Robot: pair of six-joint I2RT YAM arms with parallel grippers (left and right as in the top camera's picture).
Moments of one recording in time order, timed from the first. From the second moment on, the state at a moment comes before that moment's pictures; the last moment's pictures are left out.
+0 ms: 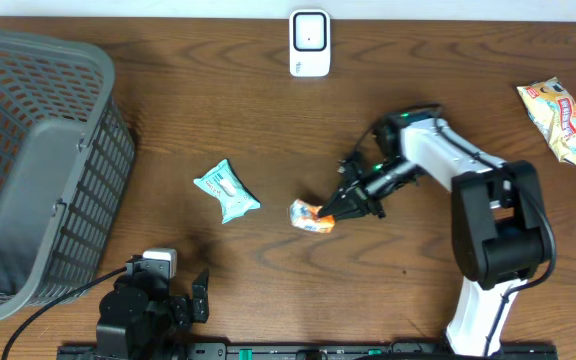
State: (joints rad) left arm -0.17 0.04 0.42 -1.08 0.05 -0.12; right arm 0.26 2.05 1.32 -1.28 -1.09 0.27
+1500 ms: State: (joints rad) left arm -0.17 0.04 0.42 -1.08 0.05 -0.12; right arm 0.24 2.05 1.33 0.07 -0.92 0.30
